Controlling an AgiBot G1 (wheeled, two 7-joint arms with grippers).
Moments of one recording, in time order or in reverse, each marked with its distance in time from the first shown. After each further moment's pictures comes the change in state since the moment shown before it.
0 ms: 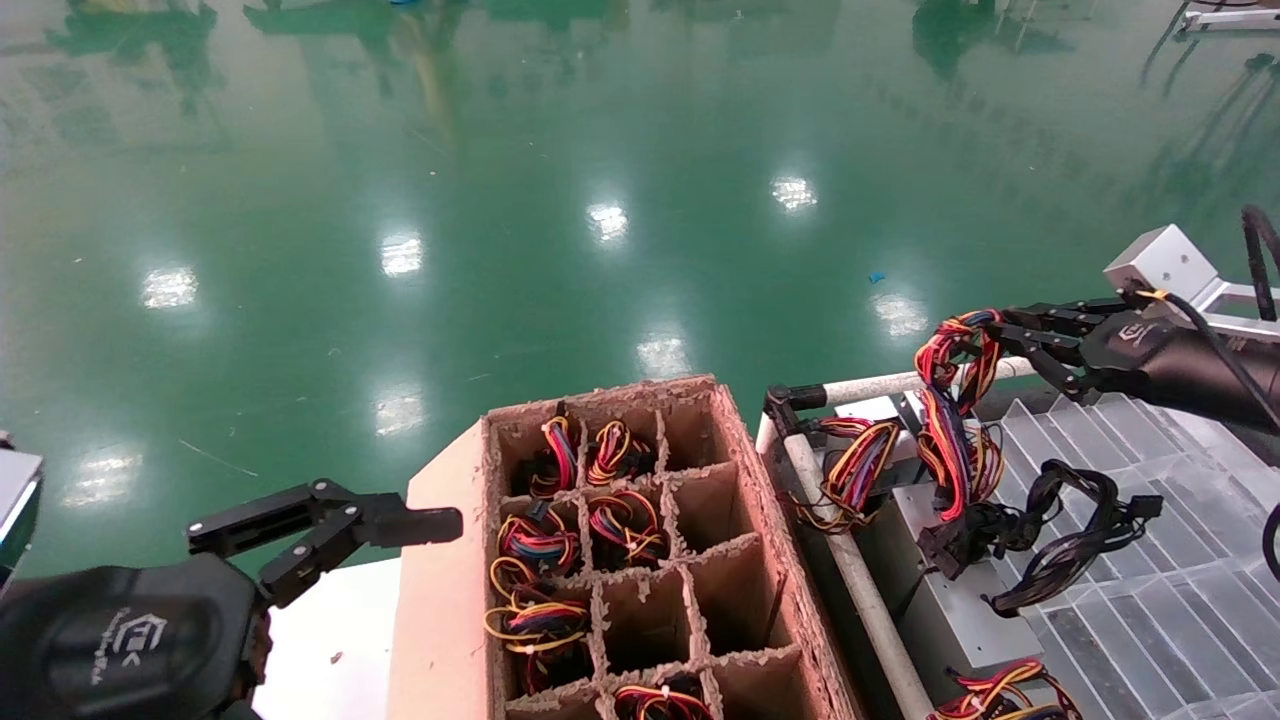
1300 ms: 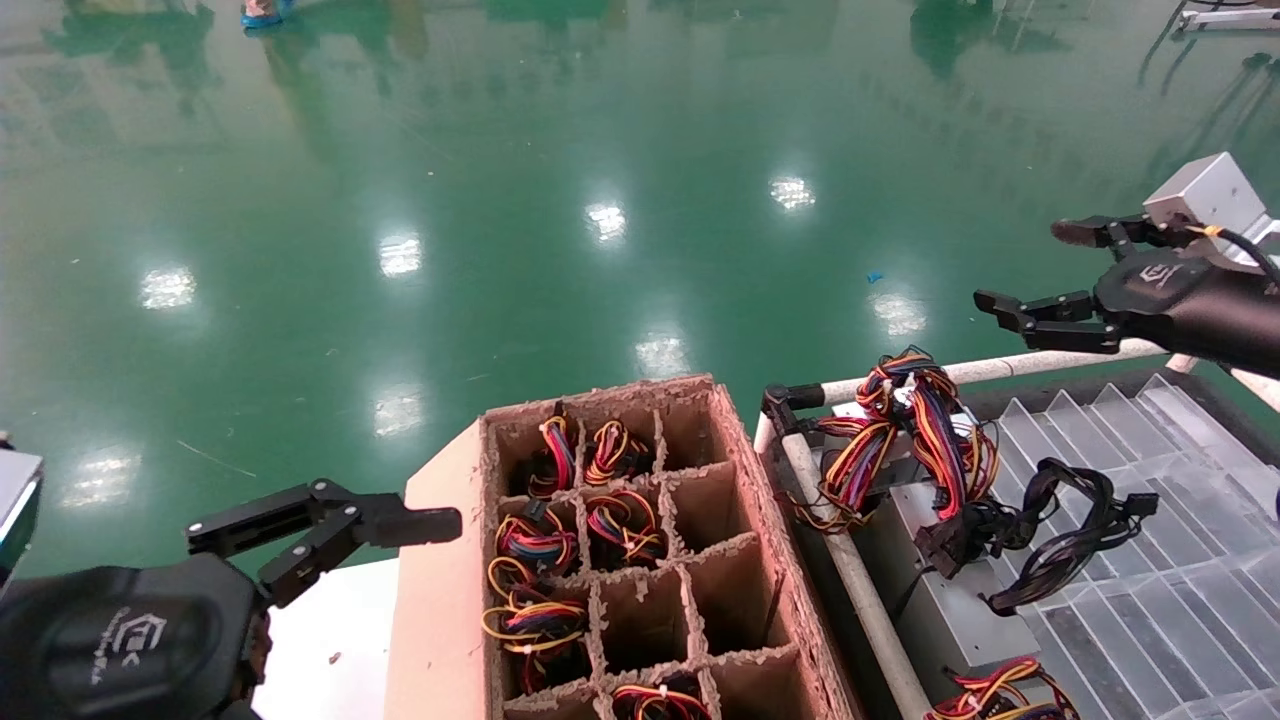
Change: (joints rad) left arm -0.001 0.000 0.001 0.001 0.000 0.000 0.001; right arm 0.015 0.027 0.035 0.069 0.071 -0.083 0.024
